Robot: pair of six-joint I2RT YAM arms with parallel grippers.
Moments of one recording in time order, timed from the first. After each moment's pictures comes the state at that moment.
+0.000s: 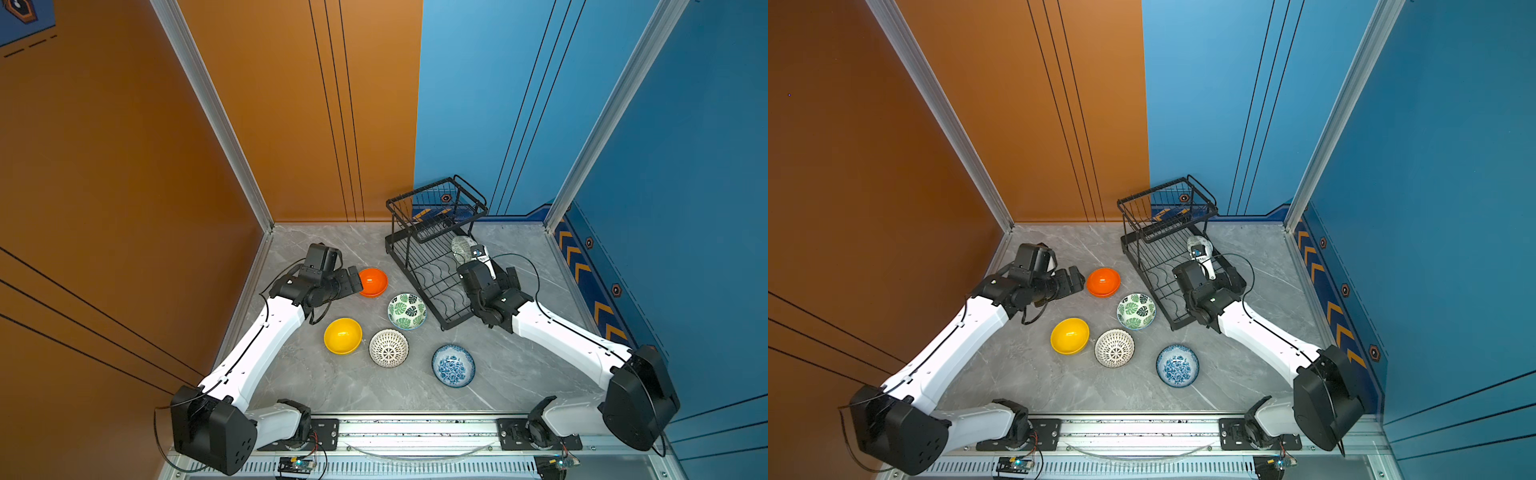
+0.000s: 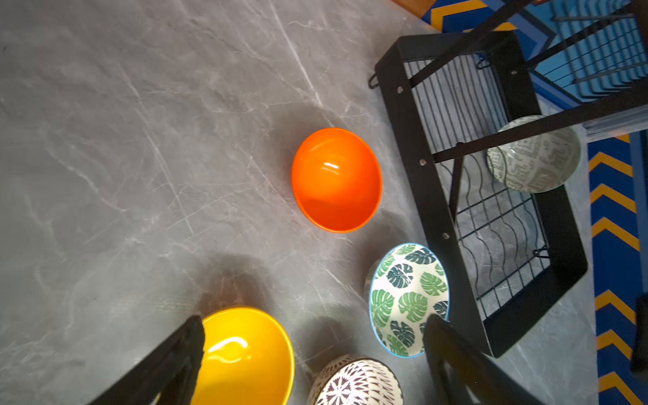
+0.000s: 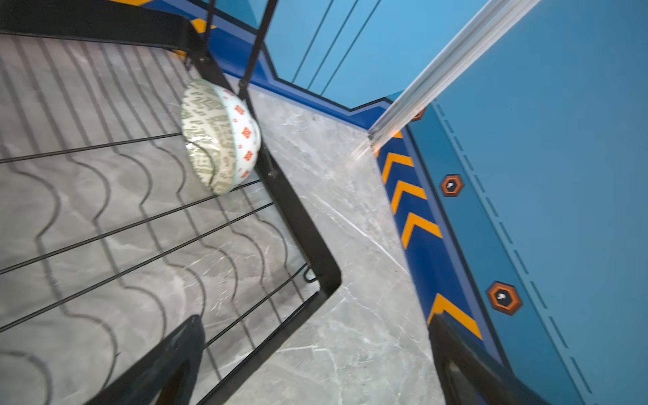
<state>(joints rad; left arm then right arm) -0.30 1.25 1.14 -0.81 -0.01 -0.62 0.61 1.35 1.00 -0.44 0.82 0.11</state>
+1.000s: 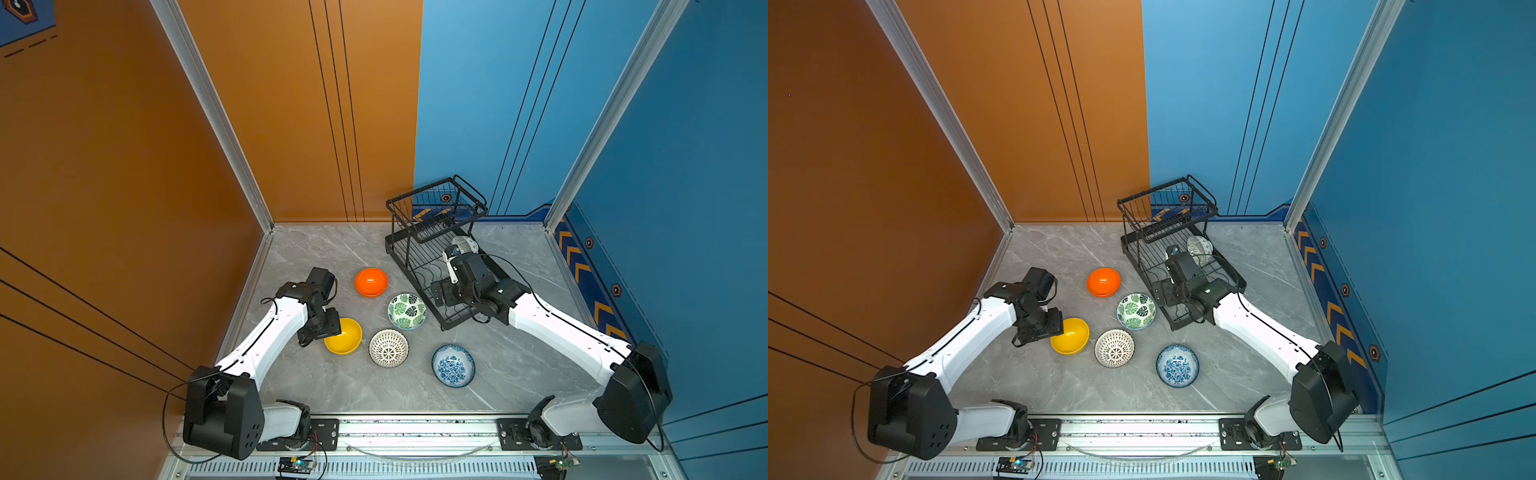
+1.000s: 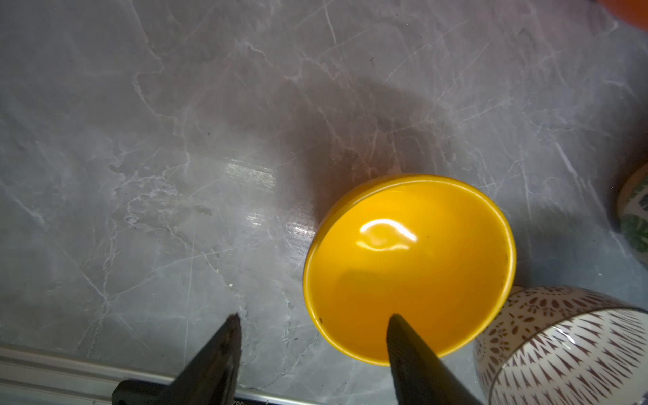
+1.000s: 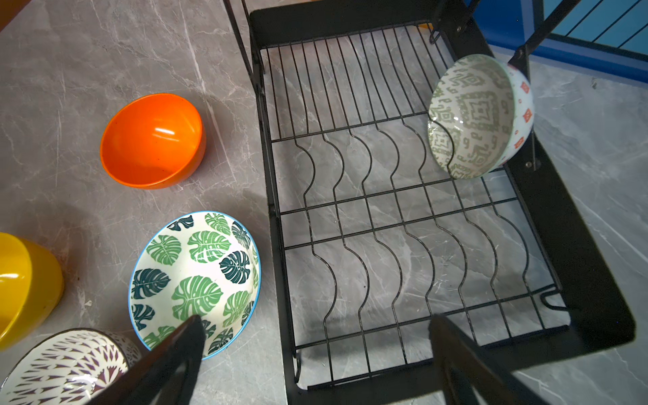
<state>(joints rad) -0.22 1.33 0.96 -1.08 -0.05 -0.51 0.64 1.43 1.14 -0.51 0.20 0.24</state>
